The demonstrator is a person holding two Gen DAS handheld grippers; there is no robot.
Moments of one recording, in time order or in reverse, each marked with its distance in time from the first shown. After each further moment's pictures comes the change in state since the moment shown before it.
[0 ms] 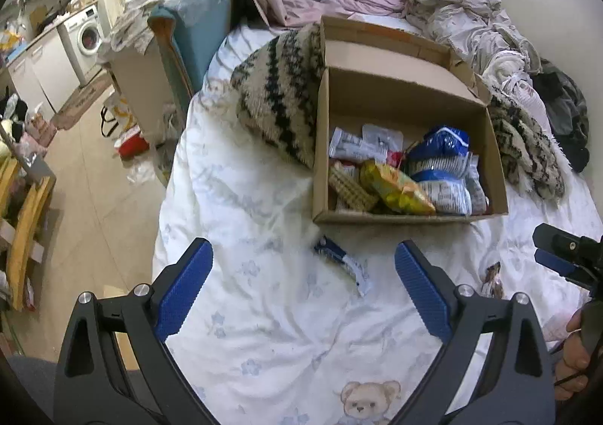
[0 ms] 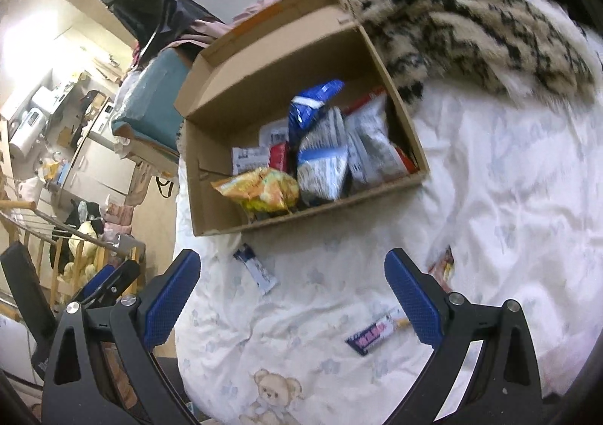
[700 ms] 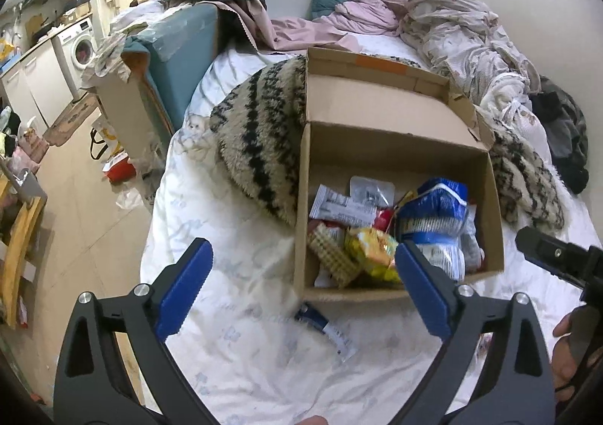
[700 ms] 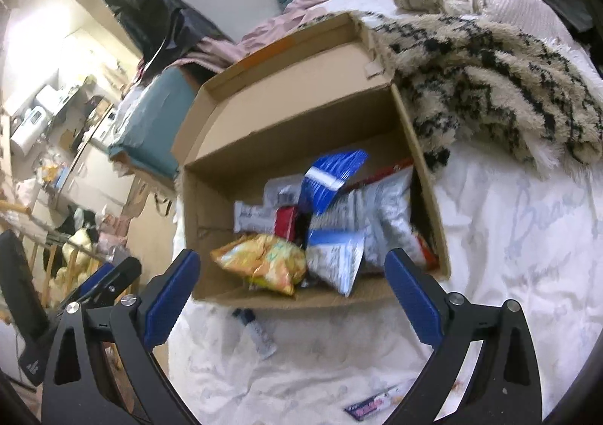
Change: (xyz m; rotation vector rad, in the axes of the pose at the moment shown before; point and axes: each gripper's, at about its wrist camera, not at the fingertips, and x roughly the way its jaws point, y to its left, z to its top) left arm 0.021 -0.016 0.062 0.011 -0.073 -0.026; right arm 0.024 0.019 0.067 -0.085 -0.067 0.005
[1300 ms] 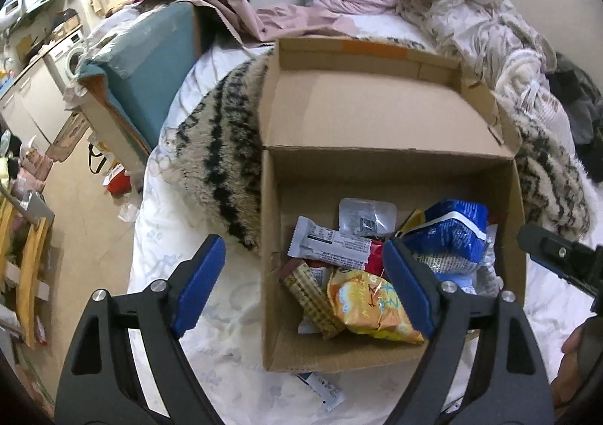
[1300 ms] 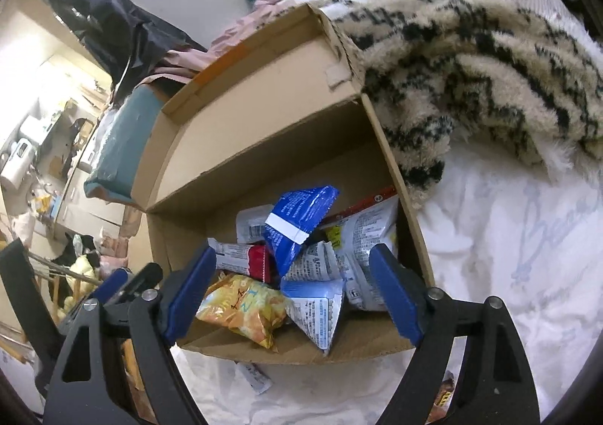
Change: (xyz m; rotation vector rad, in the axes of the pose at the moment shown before) left arm 0.069 -0.047 0.050 0.061 0.056 0.058; right arm 0.037 -0.034 0.045 0.103 0.003 -0.015
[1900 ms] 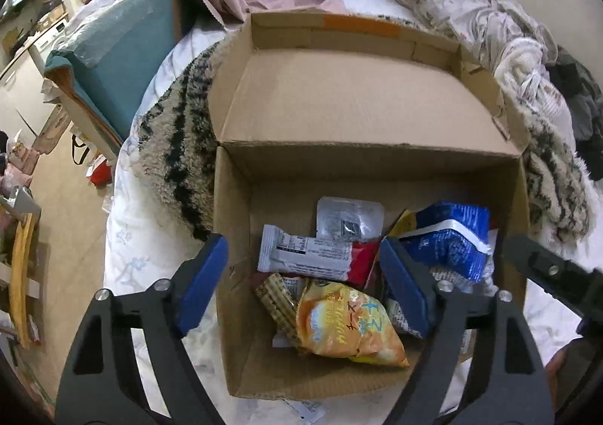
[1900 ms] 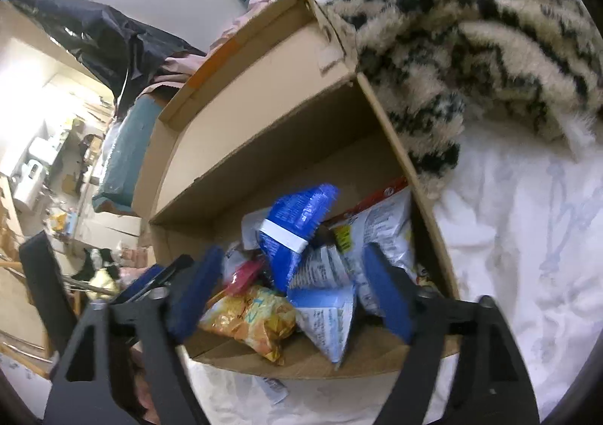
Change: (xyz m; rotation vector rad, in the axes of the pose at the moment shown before) left arm 0.041 -0.021 0.011 0.002 0.078 -0.041; right arm 0.022 -0.013 0.002 0.064 0.000 0.008
